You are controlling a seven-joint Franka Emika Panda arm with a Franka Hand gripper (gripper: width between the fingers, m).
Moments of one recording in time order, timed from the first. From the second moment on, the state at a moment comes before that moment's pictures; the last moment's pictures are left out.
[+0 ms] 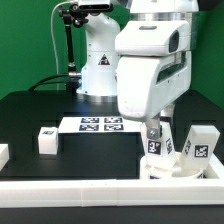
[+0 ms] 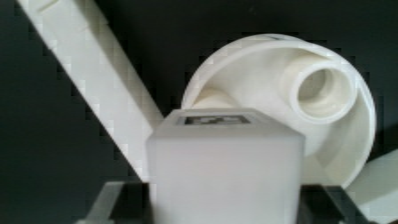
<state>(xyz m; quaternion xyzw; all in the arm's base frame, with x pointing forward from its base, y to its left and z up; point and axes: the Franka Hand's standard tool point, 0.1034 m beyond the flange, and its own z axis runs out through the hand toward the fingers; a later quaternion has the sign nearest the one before) 0.644 0.046 0.091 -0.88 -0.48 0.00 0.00</state>
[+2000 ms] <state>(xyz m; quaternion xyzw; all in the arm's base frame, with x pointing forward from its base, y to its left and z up) 0.646 0.065 0.089 -0.94 0.34 0.01 0.06</state>
